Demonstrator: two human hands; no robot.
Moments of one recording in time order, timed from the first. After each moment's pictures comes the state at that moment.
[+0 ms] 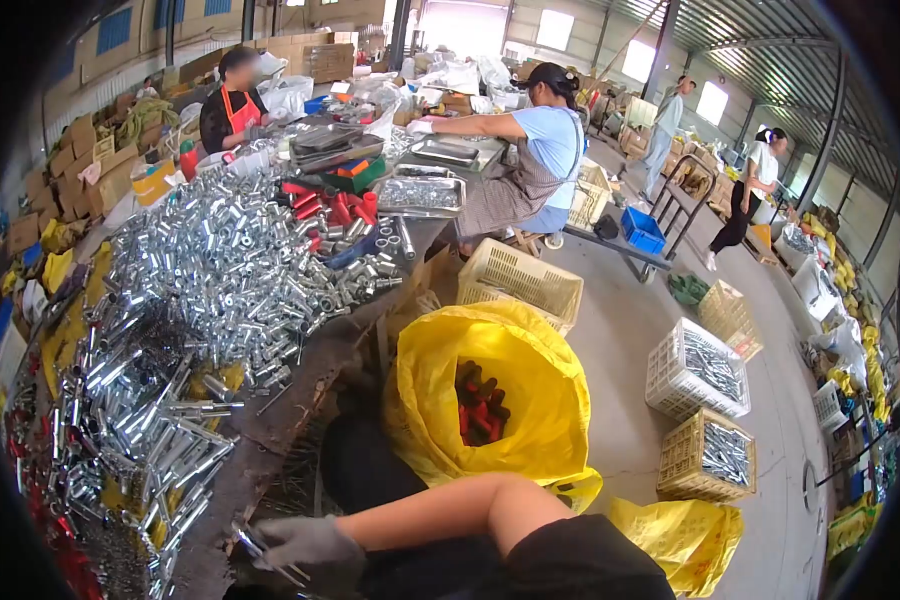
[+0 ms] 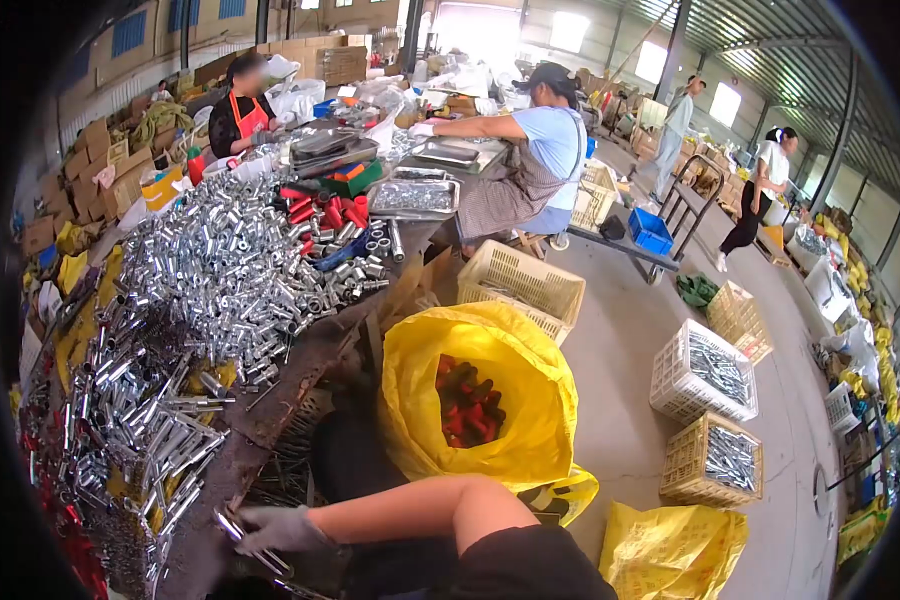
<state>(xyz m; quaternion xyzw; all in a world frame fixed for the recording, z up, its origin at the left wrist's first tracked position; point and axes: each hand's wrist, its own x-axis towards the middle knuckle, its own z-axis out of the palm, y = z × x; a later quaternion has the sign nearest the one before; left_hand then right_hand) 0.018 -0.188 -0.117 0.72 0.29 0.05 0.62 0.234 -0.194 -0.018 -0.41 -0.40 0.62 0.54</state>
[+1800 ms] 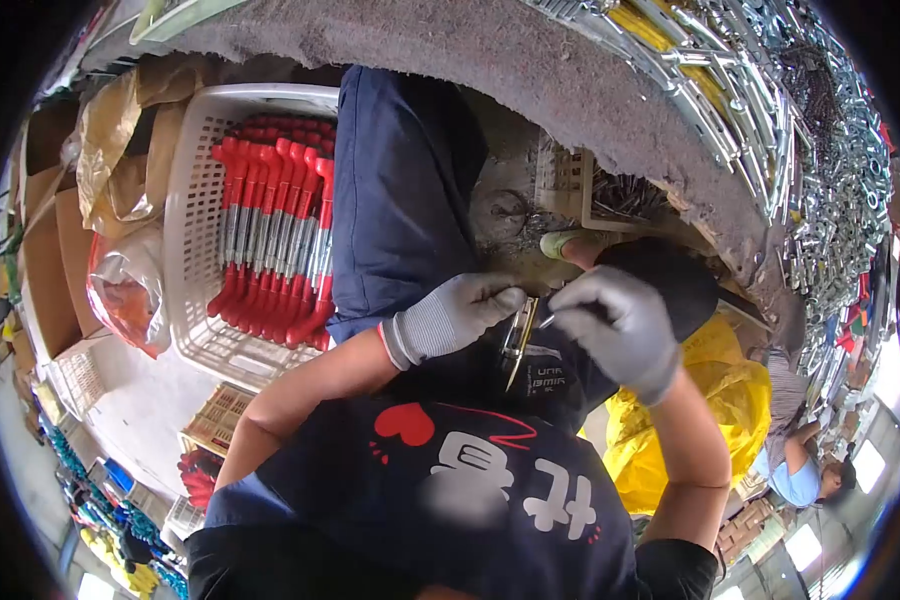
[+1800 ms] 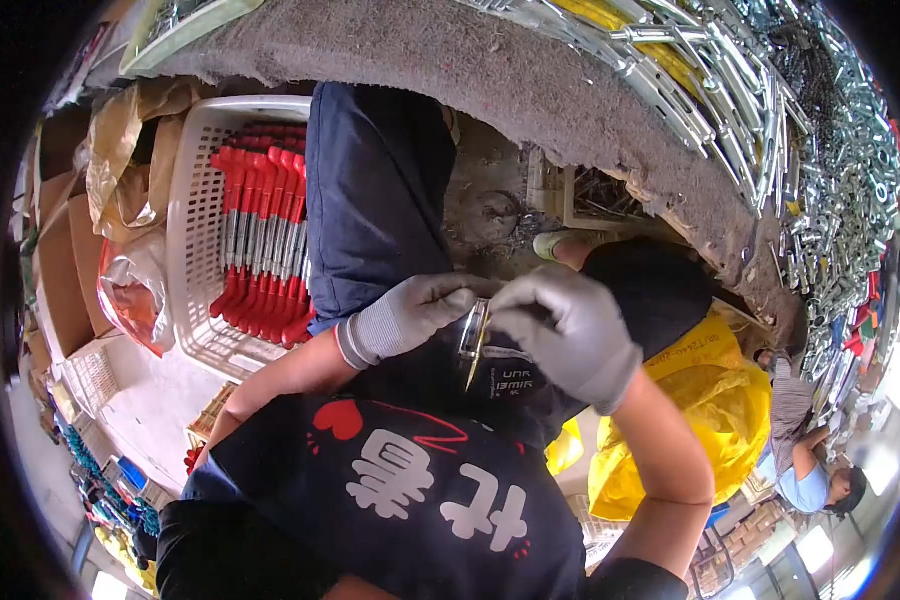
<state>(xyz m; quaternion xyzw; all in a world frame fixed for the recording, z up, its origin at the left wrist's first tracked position) -0.032 -0.185 -0.134 0.47 0.37 0.18 0.78 0.182 -0.159 -0.029 -0.47 -0.70 0.50 0.19</state>
